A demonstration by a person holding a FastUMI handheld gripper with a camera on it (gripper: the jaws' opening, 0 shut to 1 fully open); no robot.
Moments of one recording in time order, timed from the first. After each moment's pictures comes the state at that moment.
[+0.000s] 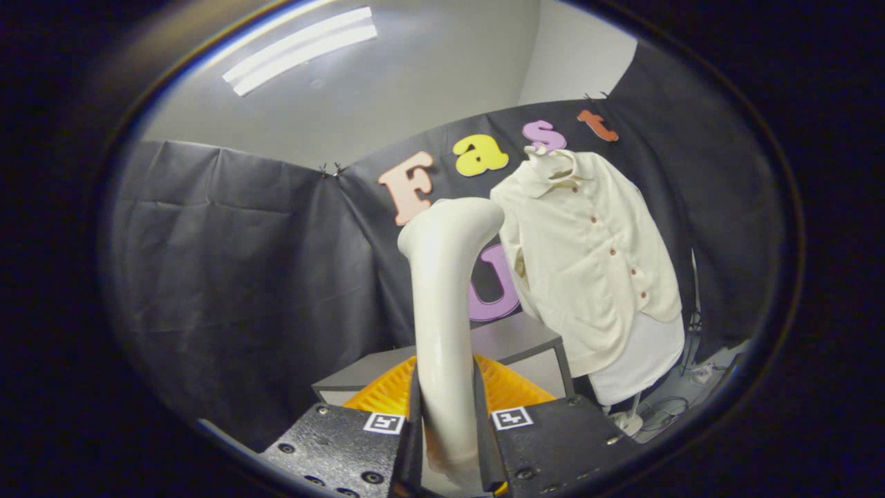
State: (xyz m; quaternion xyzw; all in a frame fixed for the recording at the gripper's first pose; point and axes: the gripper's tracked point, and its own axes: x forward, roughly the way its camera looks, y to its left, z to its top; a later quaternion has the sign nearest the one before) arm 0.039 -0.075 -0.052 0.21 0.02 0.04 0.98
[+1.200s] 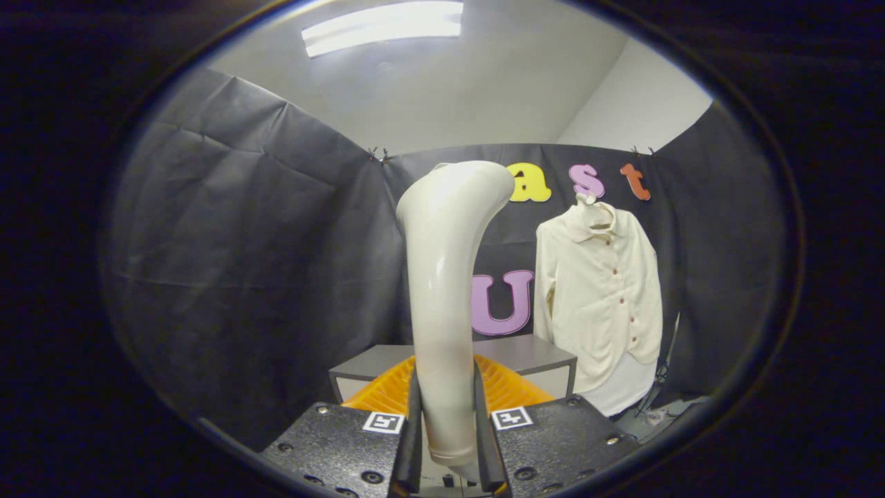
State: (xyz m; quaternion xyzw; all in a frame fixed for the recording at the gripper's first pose) arm -0.006 0.004 0.005 0.10 -0.01 0.03 0.99
